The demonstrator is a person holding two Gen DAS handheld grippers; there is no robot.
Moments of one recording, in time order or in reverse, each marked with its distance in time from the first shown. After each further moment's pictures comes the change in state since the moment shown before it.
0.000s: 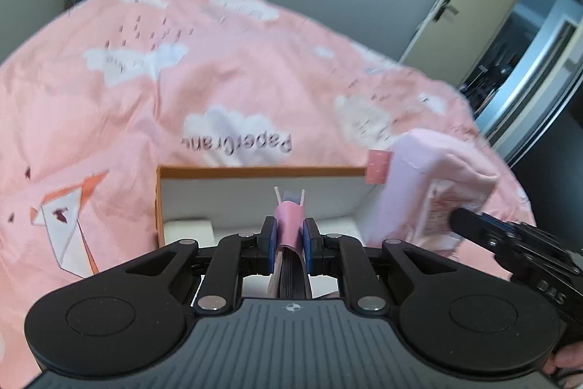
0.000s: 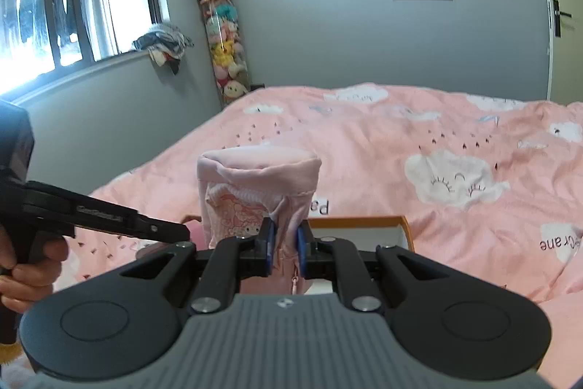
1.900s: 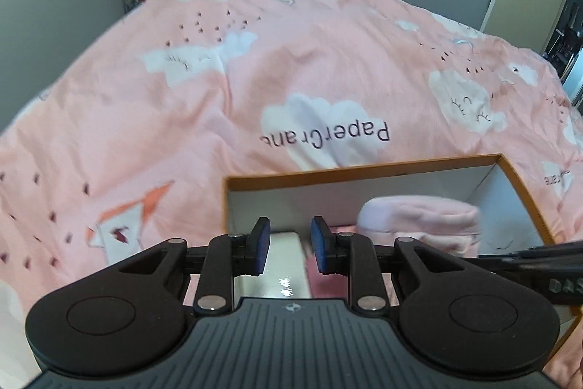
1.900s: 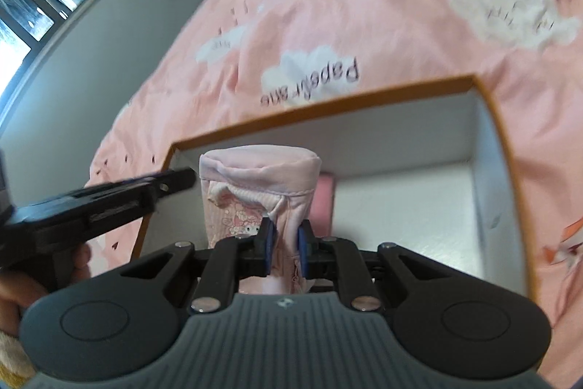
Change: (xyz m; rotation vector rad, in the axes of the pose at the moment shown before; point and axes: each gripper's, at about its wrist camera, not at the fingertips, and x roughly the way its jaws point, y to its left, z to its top) left arm 0.037 0.003 0.012 0.099 0.039 0.353; right arm 0.134 -0.030 -0.005 0.299 0.517 0.157
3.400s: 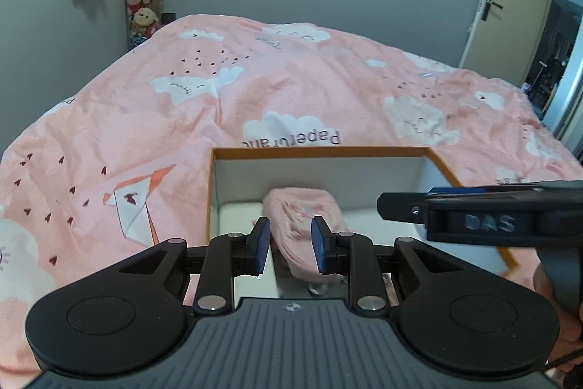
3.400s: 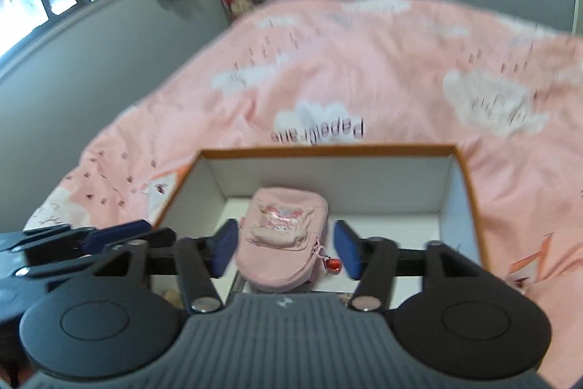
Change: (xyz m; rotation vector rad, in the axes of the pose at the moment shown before) left arm -0.101 -0.025 -0.071 0.051 -0.131 -0.056; right arm -0.073 0.059 -0.059 -0.247 -0.253 -0.138
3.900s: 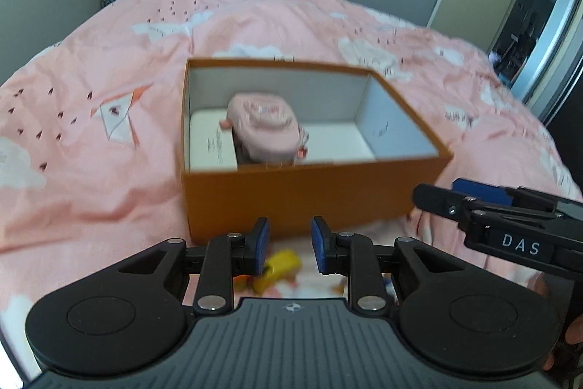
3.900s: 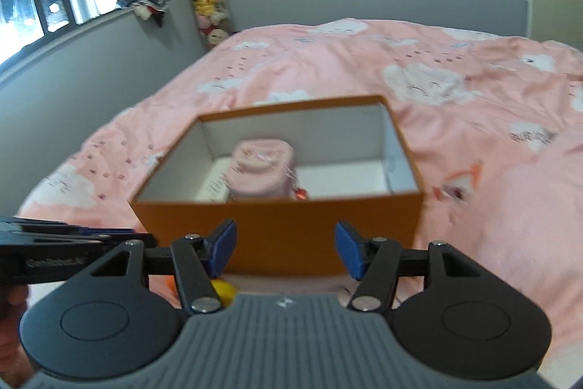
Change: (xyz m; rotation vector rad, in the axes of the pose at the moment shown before) left arm -0.050 -0.013 -0.076 0.014 0.143 -0.096; right arm -0.088 0.004 -0.119 0.043 -0.094 -0.125
